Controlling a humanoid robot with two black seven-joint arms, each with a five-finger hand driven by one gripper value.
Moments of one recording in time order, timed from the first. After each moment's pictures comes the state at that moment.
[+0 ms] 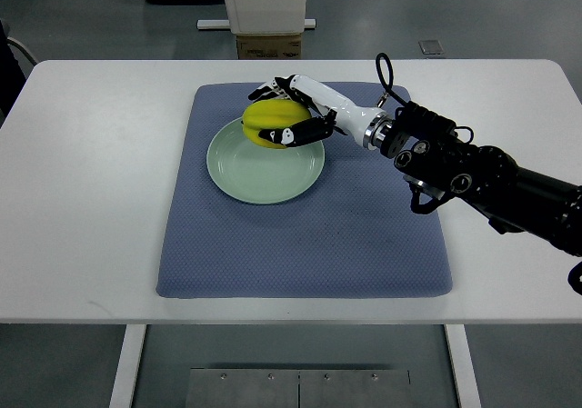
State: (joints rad) left arm -0.03 0.00 -0.10 -0.23 0.13 0.00 -0.06; right arm 1.20 0.00 -0.15 0.57 -0.48 0.01 0.54
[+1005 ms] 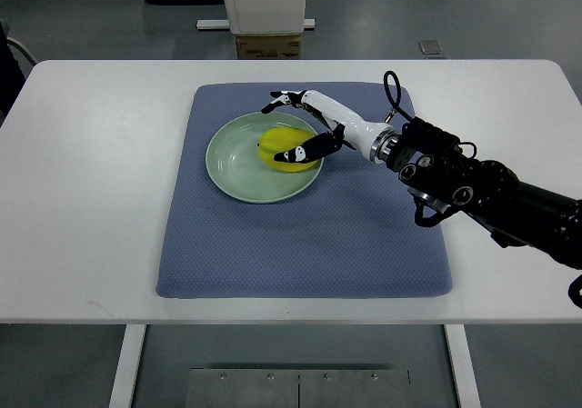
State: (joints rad) left arm -0.03 0.00 -0.10 -0.23 0.13 0.00 -0.06; right arm 1.16 0.00 -0.15 0.57 -0.48 0.00 0.52
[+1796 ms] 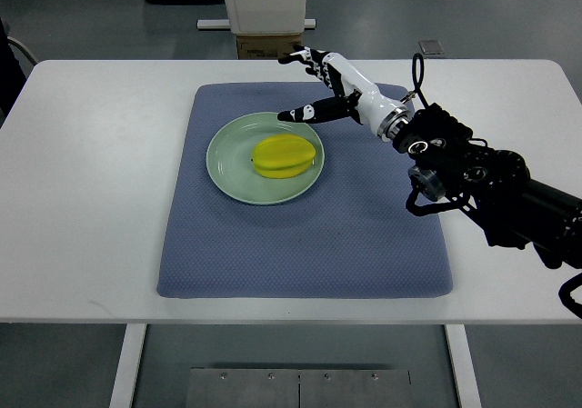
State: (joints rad) left arm -0.03 0.00 -0.10 -0.23 0.13 0.00 -0.06; right arm 1.13 -0.03 0.07 0.56 -0.32 0.00 0.53
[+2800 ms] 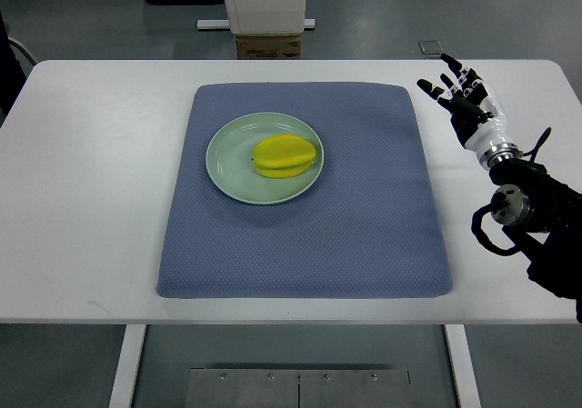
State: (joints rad) left arm -0.03 0.00 -0.10 -0.23 0.13 0.00 -0.06; right arm 0.83 -0.18 0.50 0.54 0.03 0.10 0.49
